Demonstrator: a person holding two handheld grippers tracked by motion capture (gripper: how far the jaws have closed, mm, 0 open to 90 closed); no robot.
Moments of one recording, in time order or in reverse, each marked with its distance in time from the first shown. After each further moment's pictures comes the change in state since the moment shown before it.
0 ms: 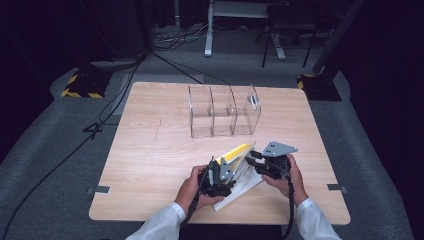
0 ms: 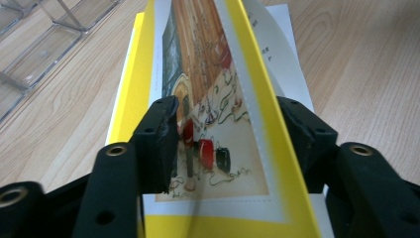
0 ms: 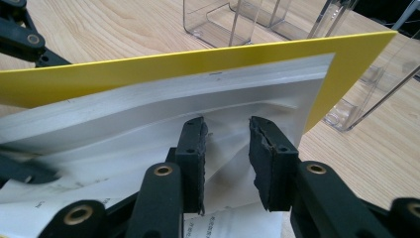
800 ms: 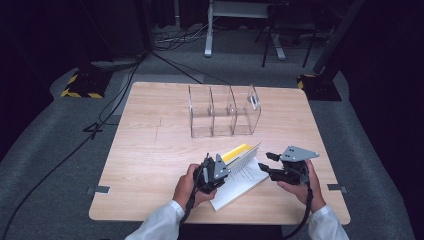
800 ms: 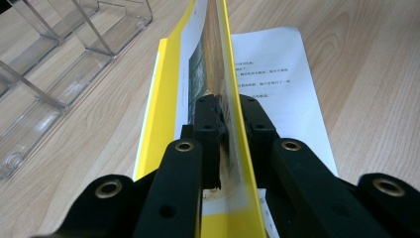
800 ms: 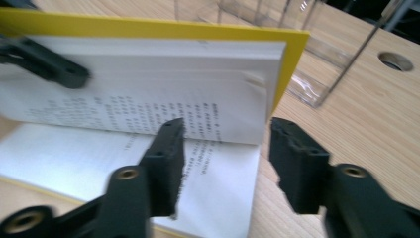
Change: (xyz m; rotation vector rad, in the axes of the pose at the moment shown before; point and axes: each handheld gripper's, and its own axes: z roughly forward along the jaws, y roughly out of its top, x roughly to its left) left arm 0.008 0.000 -0.012 -0.074 0.033 0.025; right arm -0.014 -0.019 -0.043 -0.034 0.037 0.022
